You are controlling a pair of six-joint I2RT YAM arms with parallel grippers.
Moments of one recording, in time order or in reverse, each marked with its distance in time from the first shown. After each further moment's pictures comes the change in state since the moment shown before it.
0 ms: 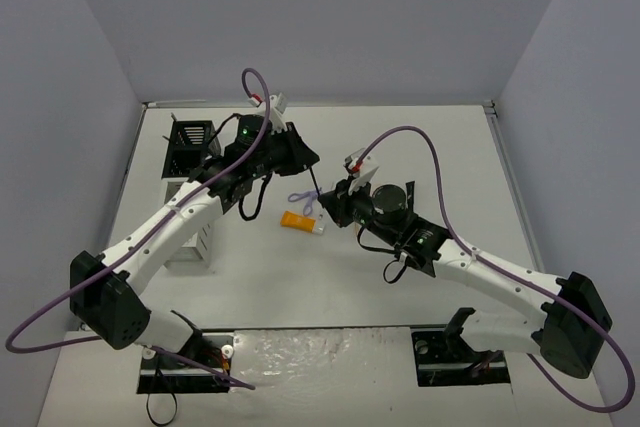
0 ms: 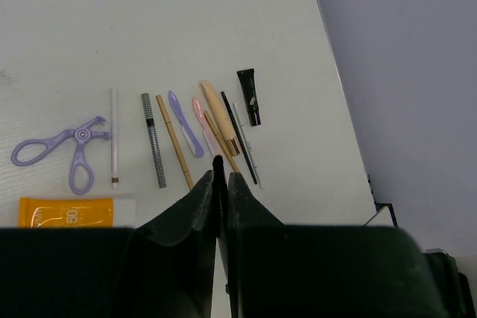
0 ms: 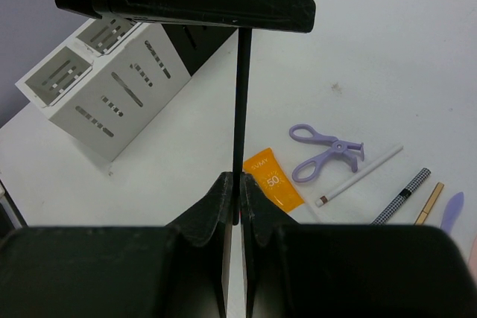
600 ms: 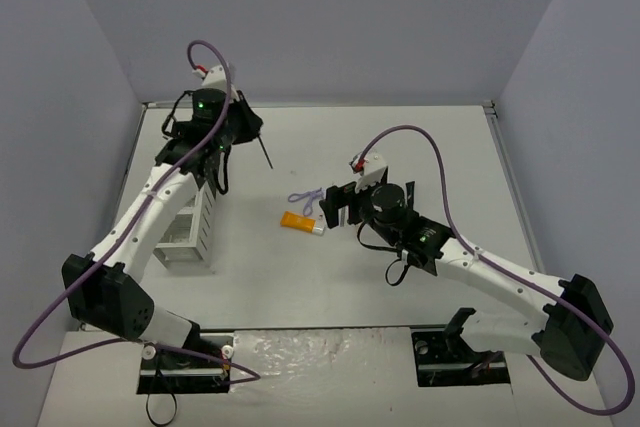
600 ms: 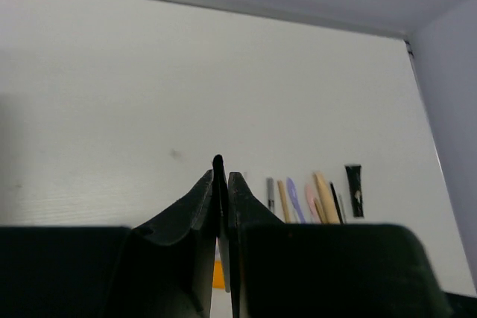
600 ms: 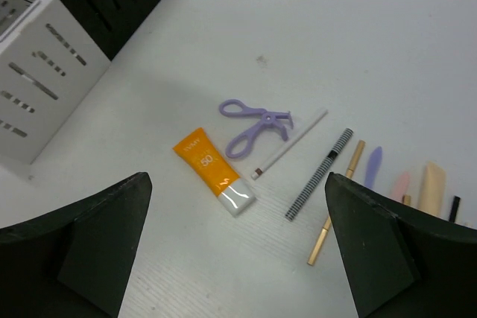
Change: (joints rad) left arm 0.229 0.020 0.090 -0.032 -0.135 0.187; right arm -0.022 -0.002 0.011 -0.120 0.162 -0.042
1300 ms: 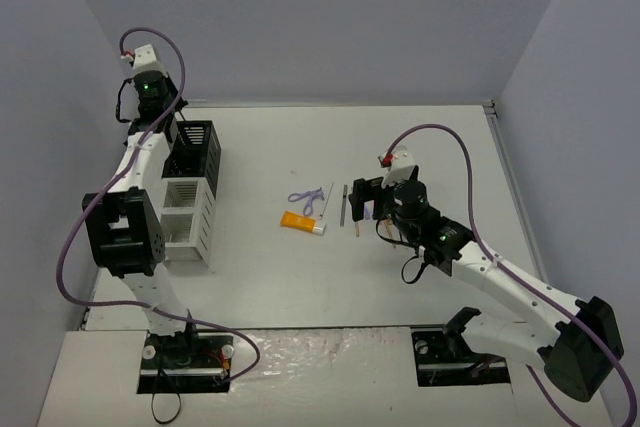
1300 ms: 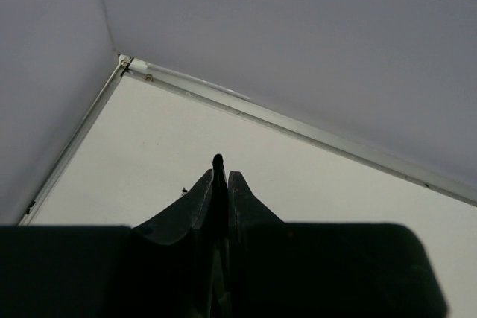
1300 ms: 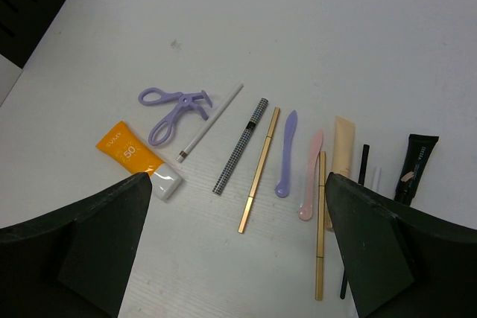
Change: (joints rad) left arm 0.445 0.377 0.148 0.363 -0.148 0.242; right arm -0.147 -0.103 -0.043 -0.132 0.042 0.005
